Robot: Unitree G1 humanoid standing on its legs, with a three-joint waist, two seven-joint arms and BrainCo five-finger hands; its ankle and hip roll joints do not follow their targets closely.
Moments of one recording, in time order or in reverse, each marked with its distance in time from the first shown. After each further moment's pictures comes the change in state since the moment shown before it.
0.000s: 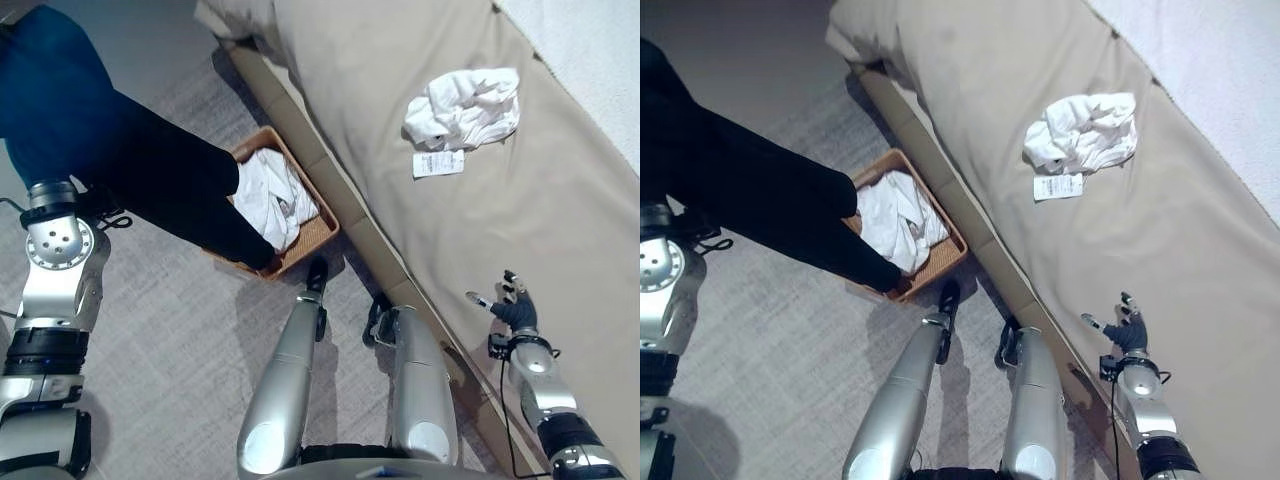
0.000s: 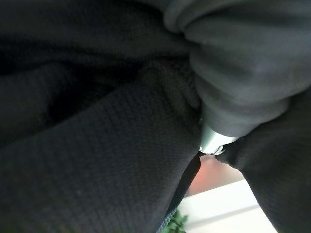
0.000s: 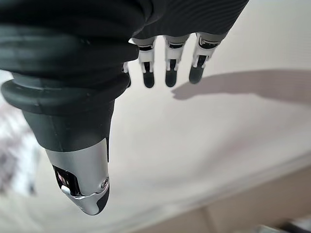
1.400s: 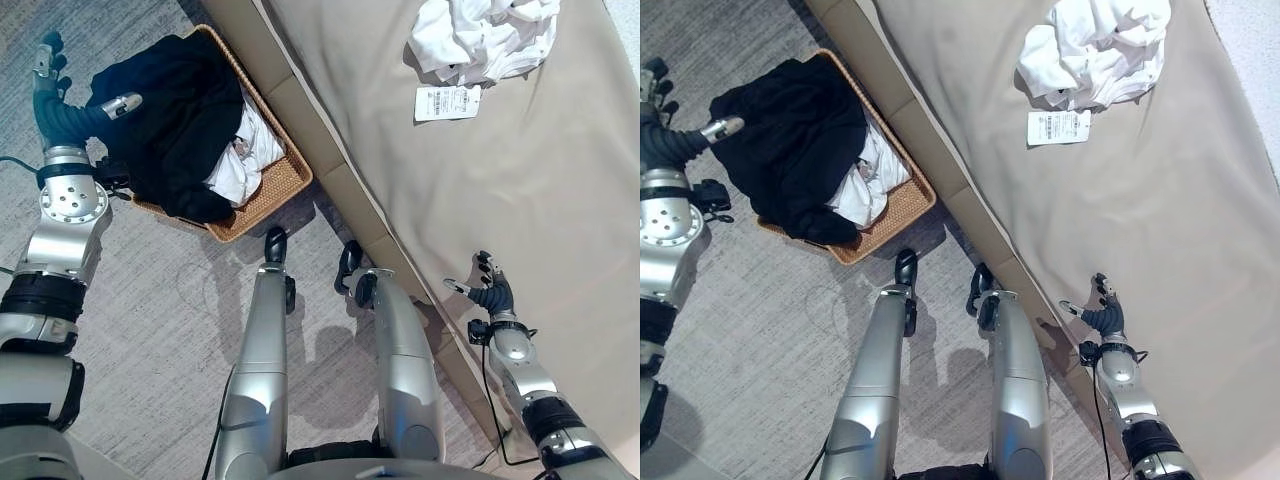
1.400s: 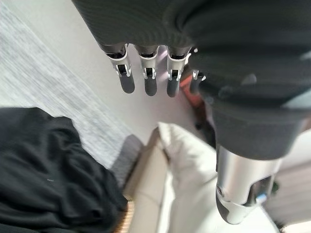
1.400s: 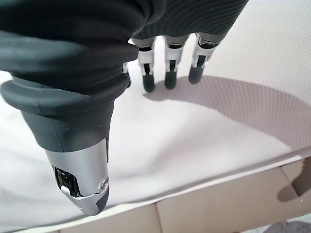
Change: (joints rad) left arm -0.268 0.092 -0.279 0.322 0.103 0.066 -0.006; right arm -0.090 0.001 0.087 0.030 -0.007 -0.083 -0.051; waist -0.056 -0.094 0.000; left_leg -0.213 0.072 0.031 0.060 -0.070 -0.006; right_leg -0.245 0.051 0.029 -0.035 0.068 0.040
